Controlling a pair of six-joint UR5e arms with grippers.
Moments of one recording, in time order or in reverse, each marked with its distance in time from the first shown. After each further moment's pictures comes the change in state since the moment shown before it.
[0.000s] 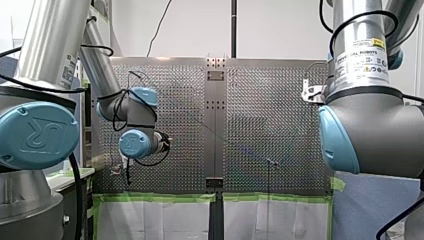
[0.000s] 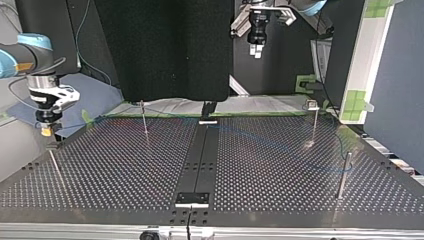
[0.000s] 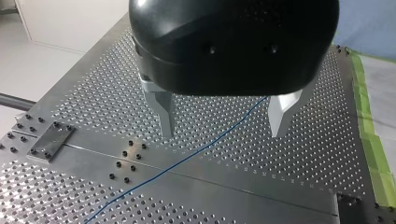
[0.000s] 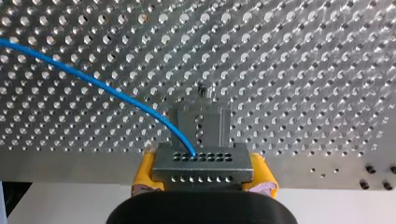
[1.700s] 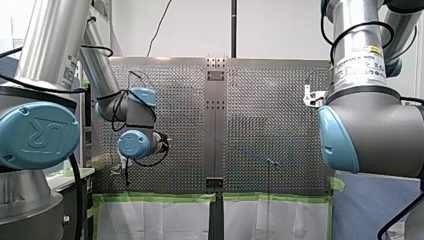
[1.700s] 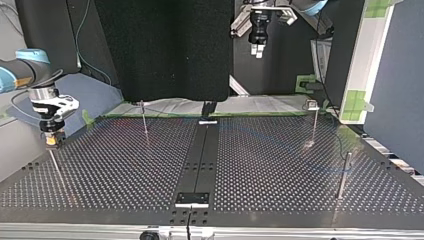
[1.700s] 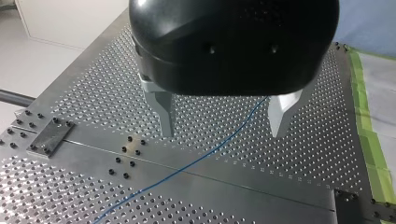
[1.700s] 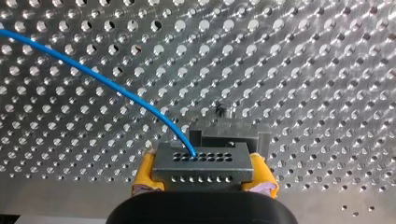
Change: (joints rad) left arm 0.008 0.000 -0.006 0.000 0.000 -0.002; right arm -0.020 0.130 -0.145 0.022 -0.111 -0.017
